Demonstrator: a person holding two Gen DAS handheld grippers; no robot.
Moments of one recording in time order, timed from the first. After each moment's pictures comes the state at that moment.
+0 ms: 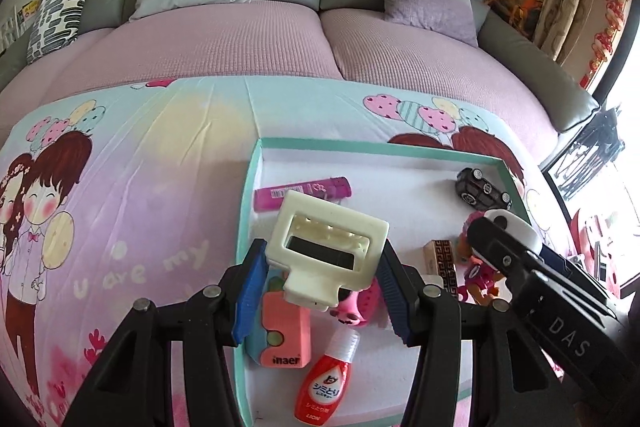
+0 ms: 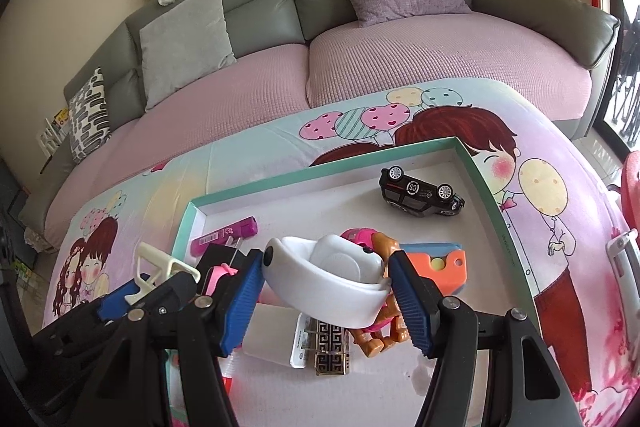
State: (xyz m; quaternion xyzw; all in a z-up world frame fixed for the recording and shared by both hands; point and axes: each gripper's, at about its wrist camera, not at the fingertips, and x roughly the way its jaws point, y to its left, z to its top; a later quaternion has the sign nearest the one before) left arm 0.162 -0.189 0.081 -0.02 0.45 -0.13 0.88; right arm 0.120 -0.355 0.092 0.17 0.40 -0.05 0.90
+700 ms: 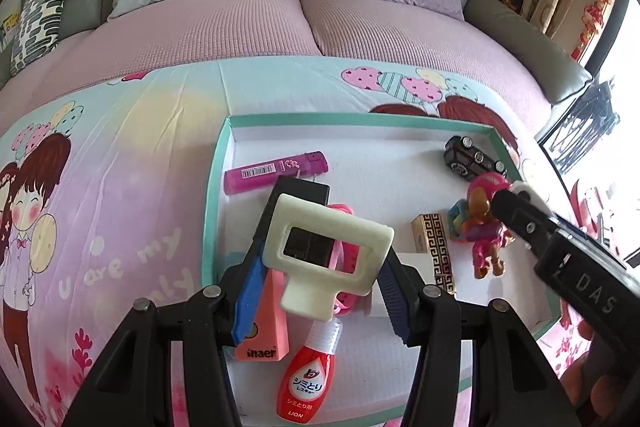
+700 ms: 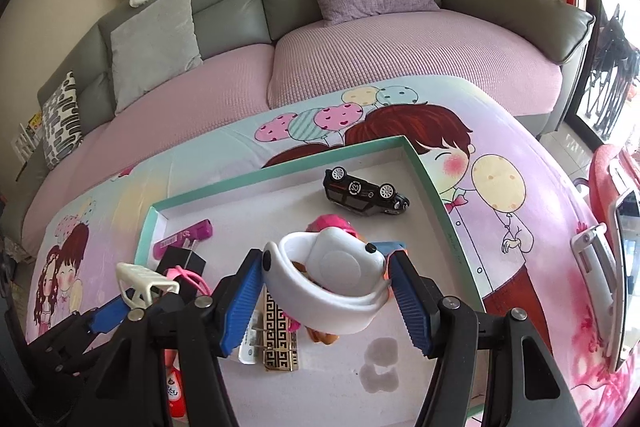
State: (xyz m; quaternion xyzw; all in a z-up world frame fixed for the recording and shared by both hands) left arm 0.160 -0.207 0.067 0.01 0.47 -0.15 0.87; right arm 0.114 -0.379 0.091 0.16 0.41 -0.10 0.89
